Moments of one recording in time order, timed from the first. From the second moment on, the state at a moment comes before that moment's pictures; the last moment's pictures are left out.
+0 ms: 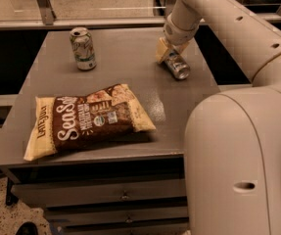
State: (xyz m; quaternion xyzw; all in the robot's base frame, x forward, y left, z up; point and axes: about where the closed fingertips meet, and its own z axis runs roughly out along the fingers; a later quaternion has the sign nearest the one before) arm 0.770 -0.107 0.836 -0.25 0.95 0.05 0.19
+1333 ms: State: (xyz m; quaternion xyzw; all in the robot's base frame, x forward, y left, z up) arm 0.729 -0.112 0.984 -0.31 0.81 0.19 0.45
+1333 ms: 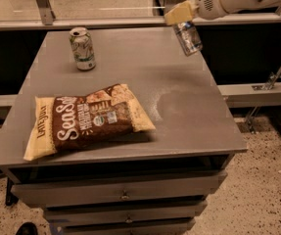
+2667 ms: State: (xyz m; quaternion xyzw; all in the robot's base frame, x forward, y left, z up) arm 0.721 -0.093 1.058 -0.30 0.68 0.26 0.61
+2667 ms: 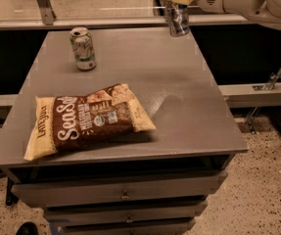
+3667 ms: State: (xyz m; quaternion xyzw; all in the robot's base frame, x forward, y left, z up) arm 0.725 -0.112 1.020 -0.27 0.59 0.29 0.70
